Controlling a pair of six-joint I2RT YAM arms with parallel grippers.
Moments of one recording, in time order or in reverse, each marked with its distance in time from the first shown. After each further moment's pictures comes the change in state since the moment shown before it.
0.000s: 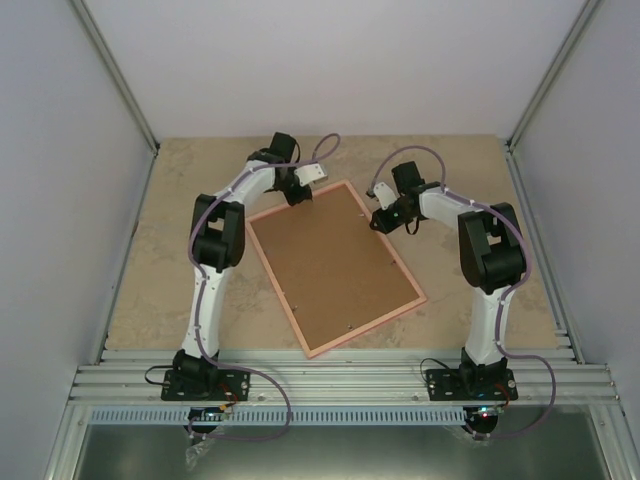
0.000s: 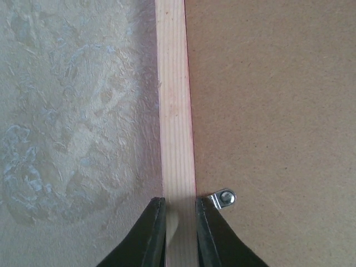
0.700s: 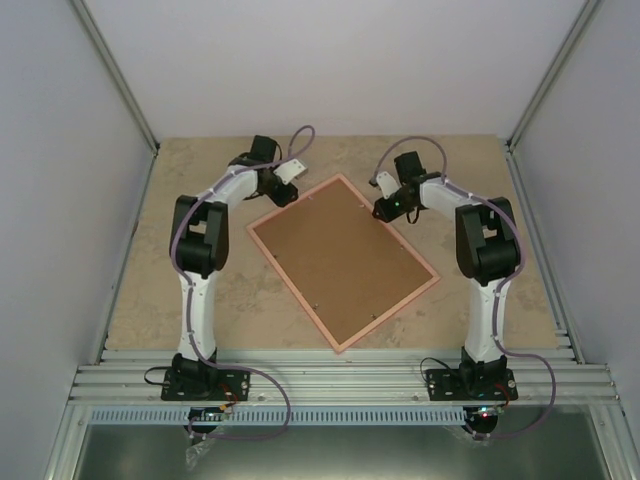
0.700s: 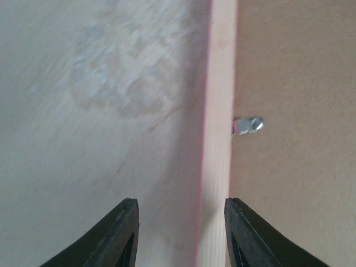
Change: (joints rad) left arm 0.057 -0.159 -0.247 0.150 -0.038 -0.238; right arm -0.029 0.084 0.141 -0.029 0.015 0.005
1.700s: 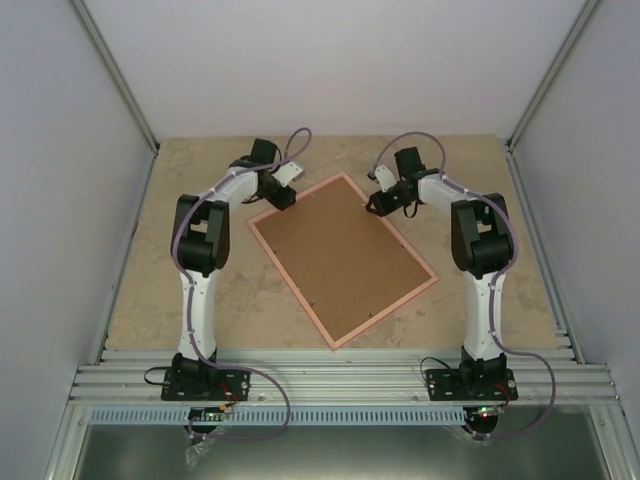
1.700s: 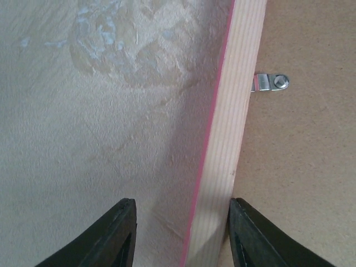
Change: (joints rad) left arm 0.017 0.001 -0.031 -0.005 -0.058 -0.083; right arm -0.019 0.093 0.102 0.035 -0.084 -0.006
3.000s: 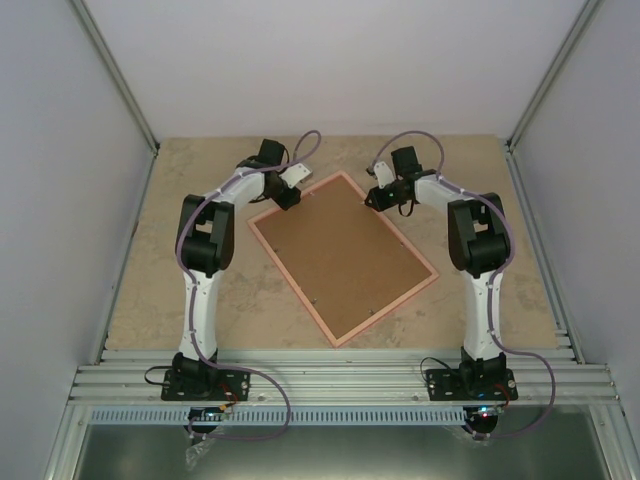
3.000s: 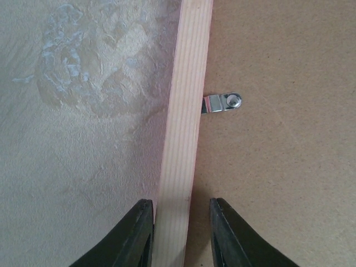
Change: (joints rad) left arm -0.040 0.021 0.028 -0.003 0.005 0.038; right arm 0.016 0.025 0.012 0.079 0.019 0.124
